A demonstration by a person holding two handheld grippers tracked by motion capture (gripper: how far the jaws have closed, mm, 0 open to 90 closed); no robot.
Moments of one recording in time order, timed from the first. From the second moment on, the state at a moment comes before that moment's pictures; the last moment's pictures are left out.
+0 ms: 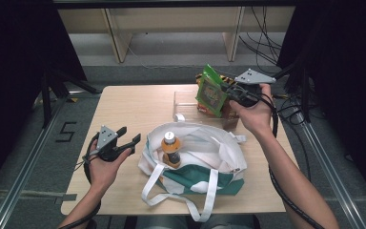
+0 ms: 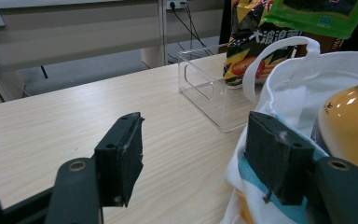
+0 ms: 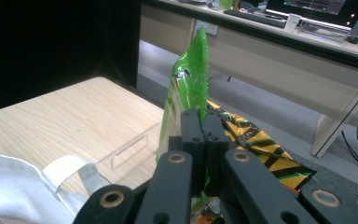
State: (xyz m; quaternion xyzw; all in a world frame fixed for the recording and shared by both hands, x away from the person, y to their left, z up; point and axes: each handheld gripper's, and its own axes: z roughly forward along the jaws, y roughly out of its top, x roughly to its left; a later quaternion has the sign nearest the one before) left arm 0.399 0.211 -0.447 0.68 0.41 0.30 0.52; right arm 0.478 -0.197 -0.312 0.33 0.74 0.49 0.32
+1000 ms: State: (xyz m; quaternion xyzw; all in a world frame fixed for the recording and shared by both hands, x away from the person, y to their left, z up) left arm 0.399 0.212 -0.447 0.68 0.41 0.30 0.52; right arm 0.494 -0.190 -0.326 0.34 0.74 0.47 0.33
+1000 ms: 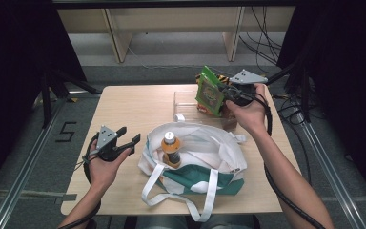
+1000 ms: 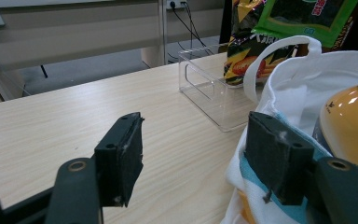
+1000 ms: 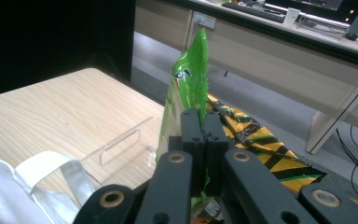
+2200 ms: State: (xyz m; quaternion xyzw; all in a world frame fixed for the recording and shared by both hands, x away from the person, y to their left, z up) left arm 0.399 0.212 -0.448 0.68 0.41 0.30 0.52; right arm 0.508 -0.184 -0.350 0.33 0.75 0.46 0.34
